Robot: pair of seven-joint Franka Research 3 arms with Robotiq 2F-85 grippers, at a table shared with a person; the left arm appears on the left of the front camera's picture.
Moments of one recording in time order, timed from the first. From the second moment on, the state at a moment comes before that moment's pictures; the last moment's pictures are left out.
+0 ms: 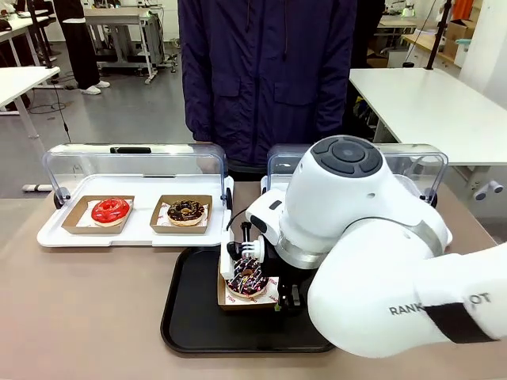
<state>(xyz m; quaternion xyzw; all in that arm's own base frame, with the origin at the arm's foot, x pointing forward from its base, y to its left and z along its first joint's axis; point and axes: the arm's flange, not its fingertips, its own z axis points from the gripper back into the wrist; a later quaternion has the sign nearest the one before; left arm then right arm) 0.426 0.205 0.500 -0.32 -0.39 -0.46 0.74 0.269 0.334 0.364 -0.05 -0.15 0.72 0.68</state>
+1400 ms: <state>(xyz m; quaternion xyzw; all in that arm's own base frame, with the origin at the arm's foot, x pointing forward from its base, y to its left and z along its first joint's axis) 0.426 0.205 0.500 -0.32 -0.39 -0.46 0.74 0.263 0.327 0.387 -0.04 -0.15 0.71 0.68</state>
